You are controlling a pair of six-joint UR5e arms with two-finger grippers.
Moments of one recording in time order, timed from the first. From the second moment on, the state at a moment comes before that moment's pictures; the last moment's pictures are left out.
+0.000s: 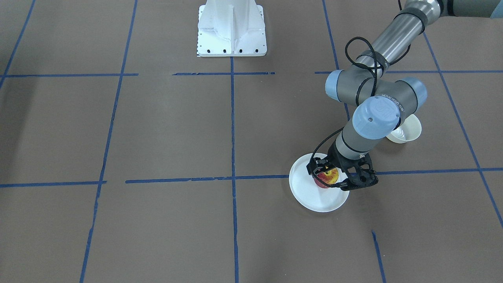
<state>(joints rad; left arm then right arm) -0.84 -2.22 -1.32 -1.85 -2.11 -1.10 1.59 -1.59 1.65 -1.76 2.32 -0.16</state>
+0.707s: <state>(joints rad) -0.83 -2.24 -1.27 -1.89 -2.09 -1.10 1.59 -1.59 1.65 -1.76 2.32 -0.16</state>
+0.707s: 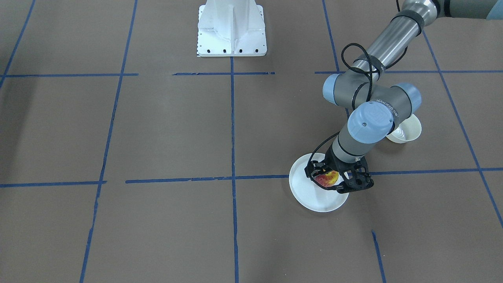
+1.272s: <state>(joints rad) -0.82 -2.24 -1.26 -1.89 -2.06 -1.10 1.59 -1.59 1.65 -1.76 2.32 -0.16</state>
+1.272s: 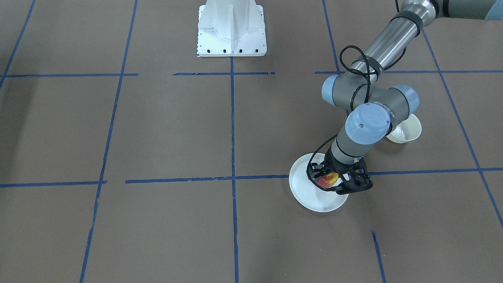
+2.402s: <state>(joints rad) -0.95 -1.81 -1.88 -1.70 -2.06 -0.86 1.59 -1.59 1.65 -1.76 2.32 -0.16</state>
